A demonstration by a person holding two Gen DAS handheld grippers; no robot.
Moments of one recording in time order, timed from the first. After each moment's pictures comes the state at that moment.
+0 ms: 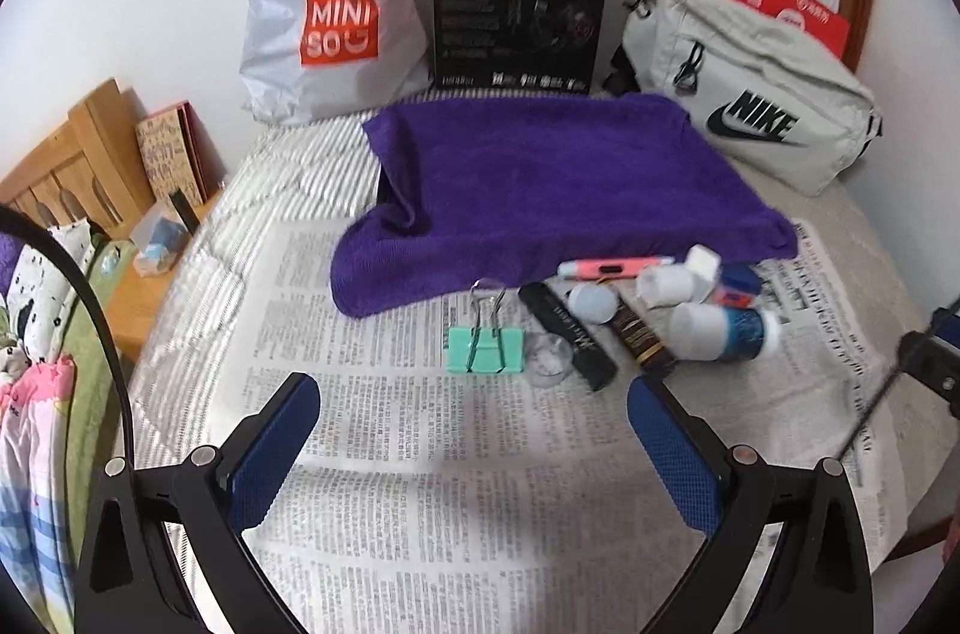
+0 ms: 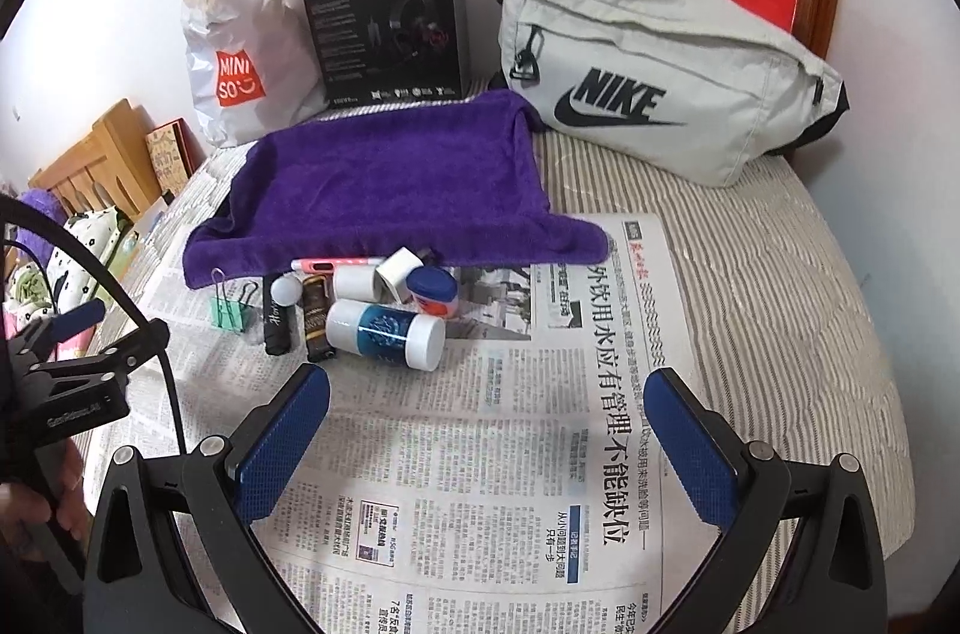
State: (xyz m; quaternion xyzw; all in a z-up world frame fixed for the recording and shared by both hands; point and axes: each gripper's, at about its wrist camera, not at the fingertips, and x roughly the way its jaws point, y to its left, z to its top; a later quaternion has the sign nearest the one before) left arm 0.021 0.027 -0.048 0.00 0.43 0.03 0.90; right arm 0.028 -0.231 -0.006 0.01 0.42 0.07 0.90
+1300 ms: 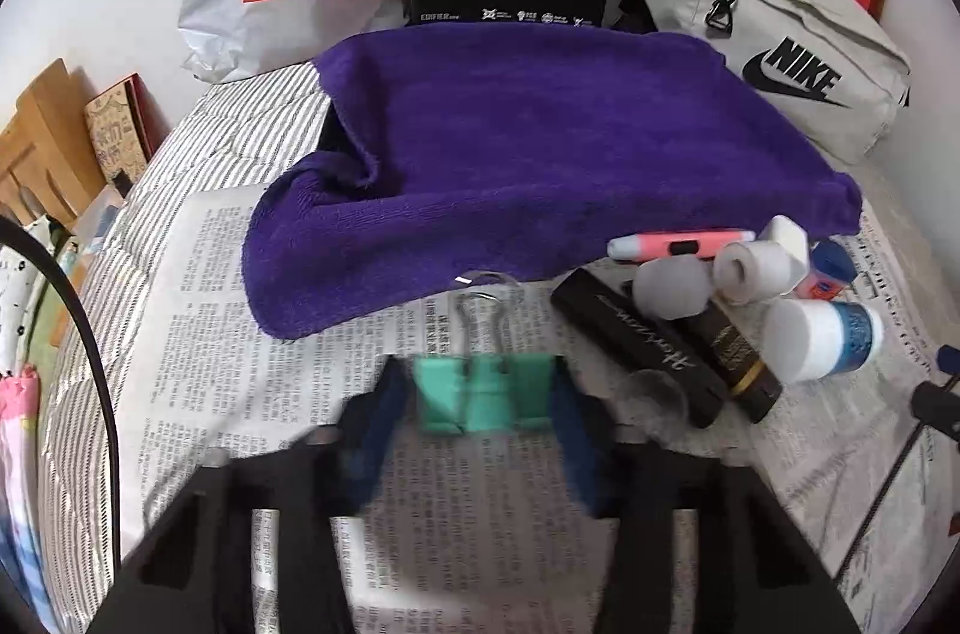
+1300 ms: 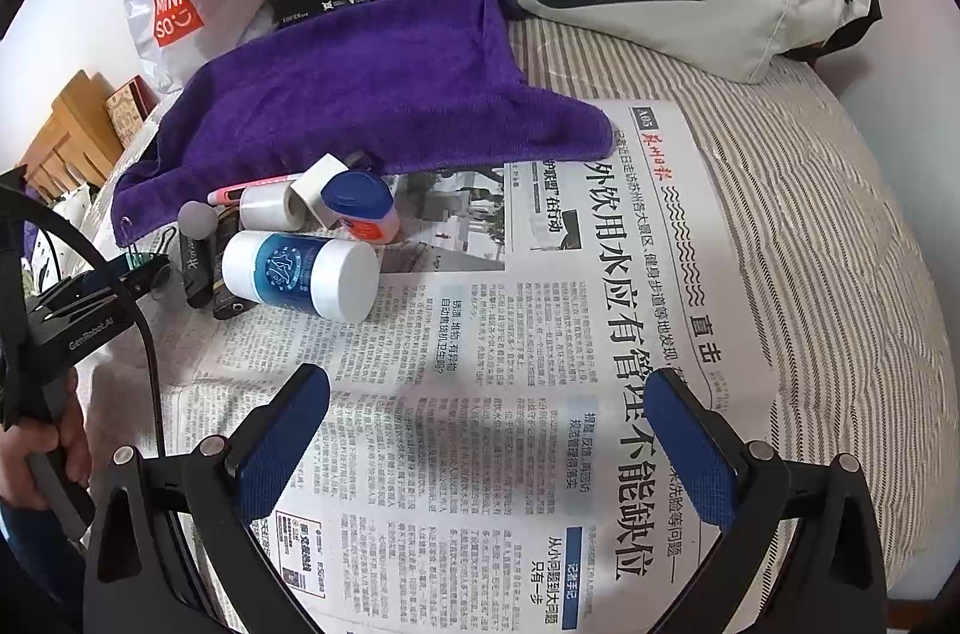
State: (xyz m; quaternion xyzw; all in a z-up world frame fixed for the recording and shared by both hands) left arm 0.081 0.038 -0.111 0.00 0.46 0.00 0.89; right arm 0.068 -0.239 -0.078 0.03 0.51 0.07 0.86
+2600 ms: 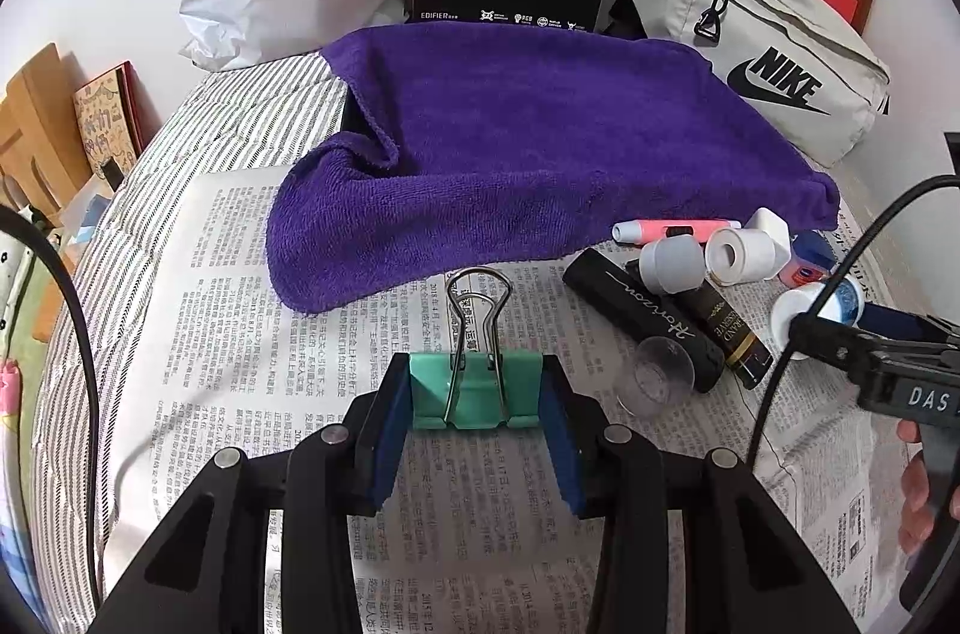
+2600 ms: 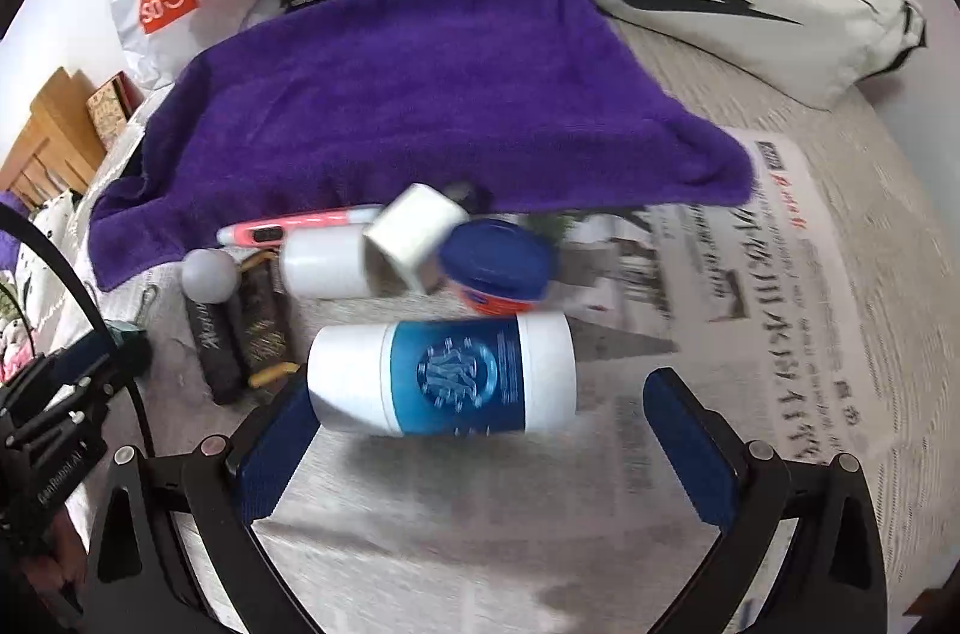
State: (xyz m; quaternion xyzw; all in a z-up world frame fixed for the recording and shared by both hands) left arm 0.067 0.051 -0.107 -0.02 0.46 -0.03 0.89; right arm 0.109 -0.173 -0.094 0.03 0.52 0.04 0.85
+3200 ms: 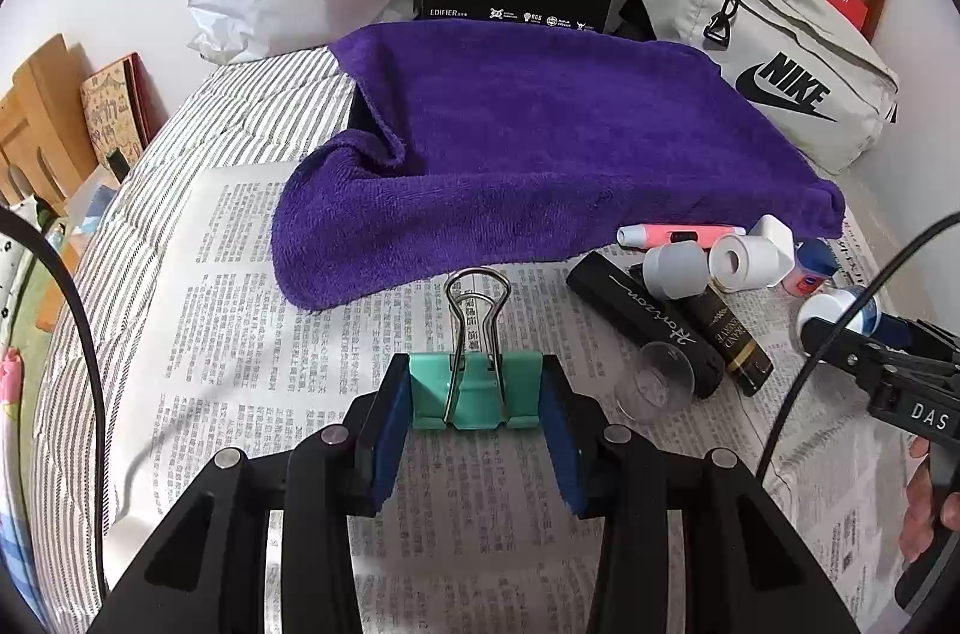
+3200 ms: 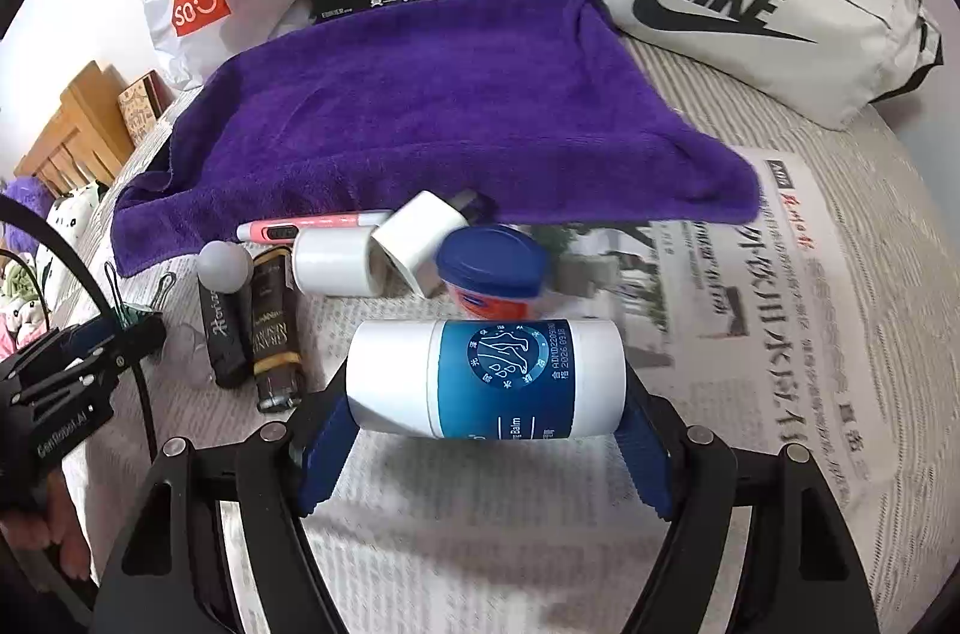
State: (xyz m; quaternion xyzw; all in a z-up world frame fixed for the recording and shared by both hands) left arm 0.069 0.056 -0.107 -0.03 0.46 -0.02 0.89; right arm 0.104 -0.180 -0.087 0.02 0.49 0.08 0.87
